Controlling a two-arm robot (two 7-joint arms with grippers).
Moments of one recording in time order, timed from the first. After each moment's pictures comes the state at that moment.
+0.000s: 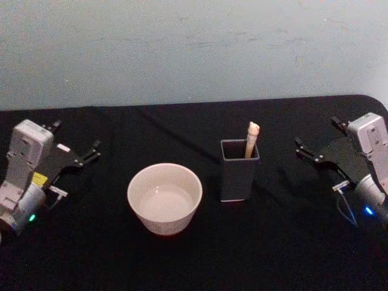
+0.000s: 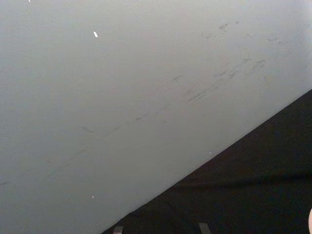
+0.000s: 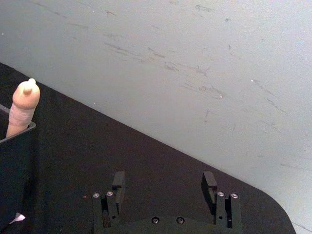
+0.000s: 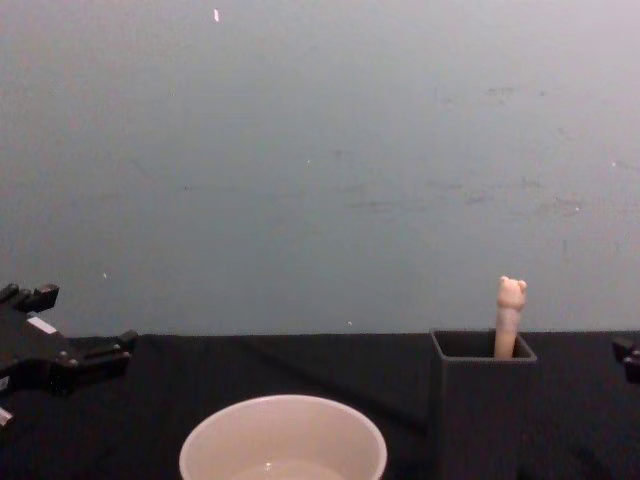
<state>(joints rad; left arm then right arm) -0.20 0.60 0.45 -1.41 -0.25 -0.12 0.03 0.20 0.60 -0.45 -1.41 0.25 -0.12 -0.03</state>
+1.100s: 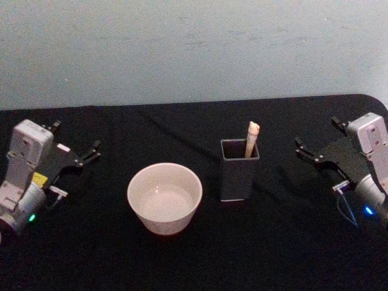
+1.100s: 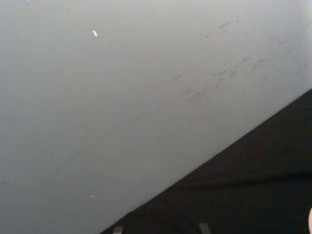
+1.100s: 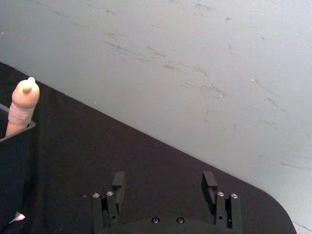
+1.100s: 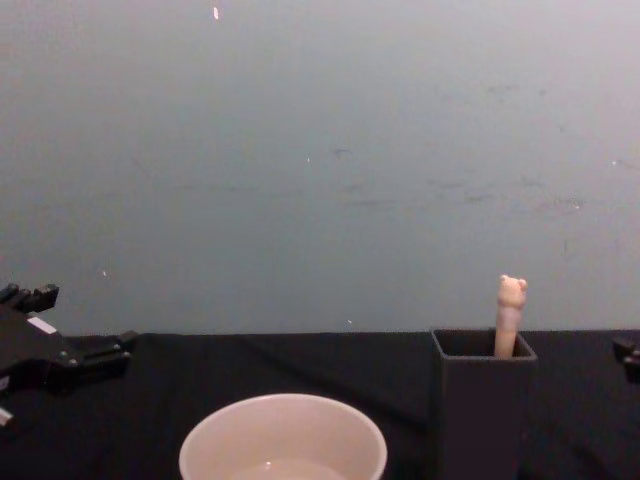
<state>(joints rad) -0.20 0.60 0.45 -1.41 -0.25 -0.12 0.03 0.20 0.60 -0.45 -1.41 0.25 -0.12 -0.03</state>
